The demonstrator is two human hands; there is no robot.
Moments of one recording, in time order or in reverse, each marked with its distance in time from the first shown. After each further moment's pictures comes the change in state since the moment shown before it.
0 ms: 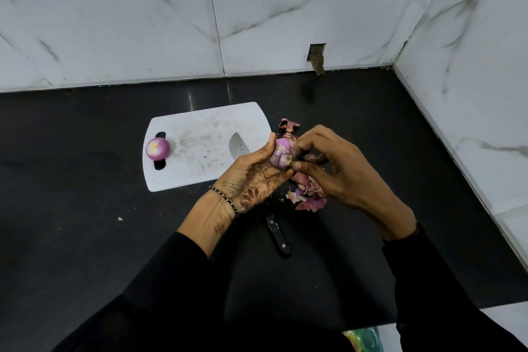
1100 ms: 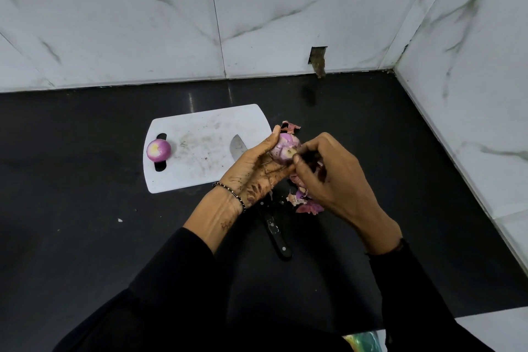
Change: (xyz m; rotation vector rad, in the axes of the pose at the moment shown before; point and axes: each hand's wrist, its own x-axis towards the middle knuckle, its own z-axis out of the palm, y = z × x) left_hand 0.006 0.005 0.017 0.077 0.180 0.092; right_hand -0.006 0.000 0.025 -0.185 0.195 0.104
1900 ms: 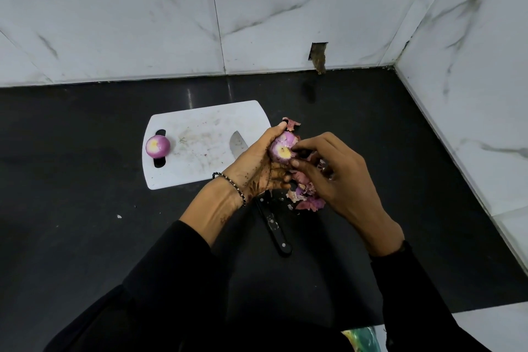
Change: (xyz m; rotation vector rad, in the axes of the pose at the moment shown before) left_hand -0.003 0.005 0.006 0.454 -0.035 -0.083; right_hand -0.006 0.001 -0.004 0.003 0.054 -0.072
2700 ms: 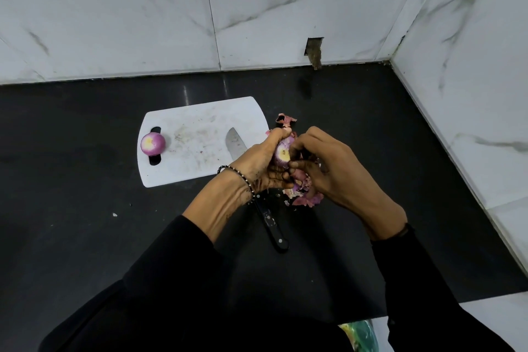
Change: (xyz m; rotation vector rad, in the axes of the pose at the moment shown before) left_hand 0.012 -0.004 0.007 0.092 0.118 -0.070; right_hand 0.013 0.003 -0.007 0.044 -0.235 0.017
